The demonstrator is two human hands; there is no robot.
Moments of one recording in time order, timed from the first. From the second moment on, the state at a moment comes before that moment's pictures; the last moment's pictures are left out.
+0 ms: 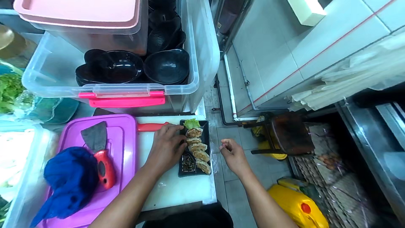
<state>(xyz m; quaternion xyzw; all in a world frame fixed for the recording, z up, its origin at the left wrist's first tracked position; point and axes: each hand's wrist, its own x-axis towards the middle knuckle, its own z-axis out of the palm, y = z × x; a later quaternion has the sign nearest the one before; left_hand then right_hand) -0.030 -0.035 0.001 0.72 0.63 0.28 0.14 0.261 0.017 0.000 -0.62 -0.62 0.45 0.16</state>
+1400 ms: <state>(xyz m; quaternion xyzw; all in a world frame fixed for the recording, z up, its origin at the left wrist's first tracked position) -0.015 -0.042 -0.008 0.70 0.63 0.31 0.10 0.165 0.024 0.034 -0.41 -0.88 0.20 0.12</state>
